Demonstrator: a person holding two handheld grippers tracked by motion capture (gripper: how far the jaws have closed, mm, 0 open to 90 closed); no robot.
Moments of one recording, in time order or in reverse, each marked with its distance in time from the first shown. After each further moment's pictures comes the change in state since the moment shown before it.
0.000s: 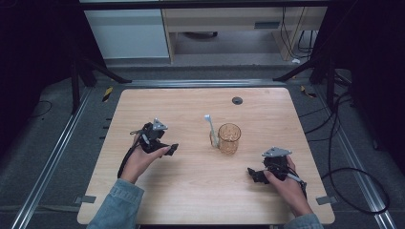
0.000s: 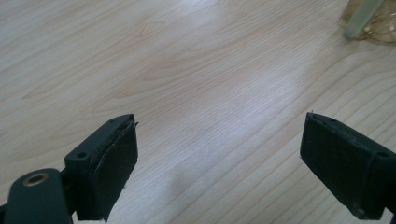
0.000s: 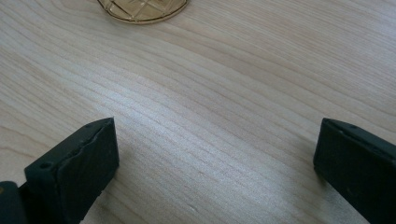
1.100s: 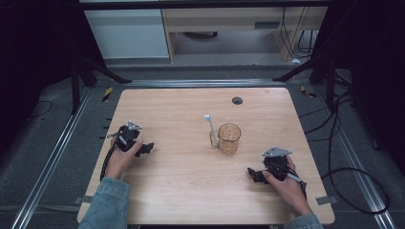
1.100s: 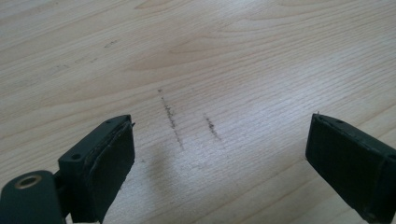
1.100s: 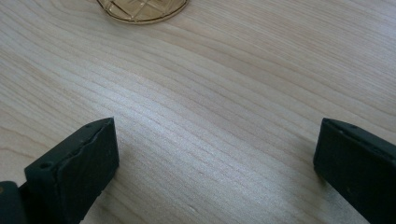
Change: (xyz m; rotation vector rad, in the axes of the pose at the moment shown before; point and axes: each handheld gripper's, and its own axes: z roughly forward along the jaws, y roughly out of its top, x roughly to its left) left arm 0.074 -0.055 0.007 0.044 0.130 -0.123; right arm 0.000 0.000 0.000 0.000 -0.001 0.001
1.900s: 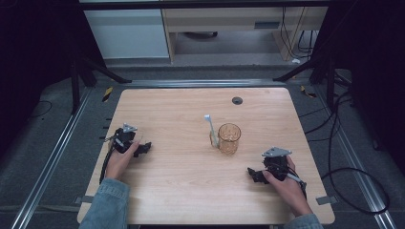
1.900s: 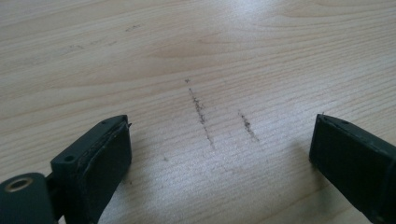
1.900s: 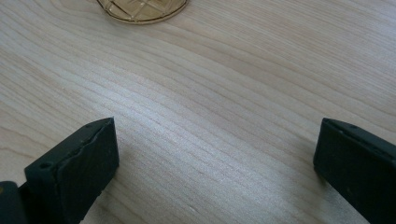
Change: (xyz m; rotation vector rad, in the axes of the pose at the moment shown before) left arm 0.016 -0.019 0.016 -0.080 -0.004 -0.082; right arm 0.000 0.000 0.000 0.000 0.000 0.000
